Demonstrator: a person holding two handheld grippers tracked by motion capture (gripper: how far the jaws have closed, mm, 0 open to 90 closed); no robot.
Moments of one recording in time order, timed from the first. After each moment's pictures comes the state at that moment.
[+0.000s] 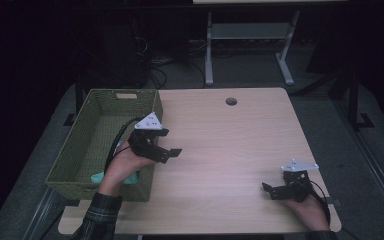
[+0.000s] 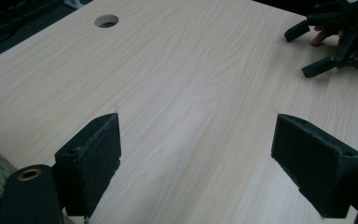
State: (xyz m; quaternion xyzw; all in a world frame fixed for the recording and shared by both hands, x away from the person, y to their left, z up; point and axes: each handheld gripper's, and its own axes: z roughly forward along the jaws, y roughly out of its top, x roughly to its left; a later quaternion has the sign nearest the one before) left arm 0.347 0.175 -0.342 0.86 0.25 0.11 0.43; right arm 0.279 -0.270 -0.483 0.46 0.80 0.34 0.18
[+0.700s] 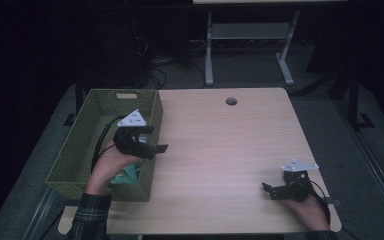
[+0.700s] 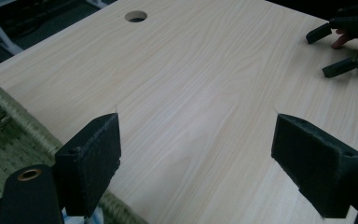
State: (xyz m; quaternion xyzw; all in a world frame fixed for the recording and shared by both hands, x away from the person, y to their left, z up) left arm 0.350 0.211 -0.339 0.85 0.28 0.12 0.43; right arm 0.279 -0.270 -0.483 0.46 0.80 0.34 0.18
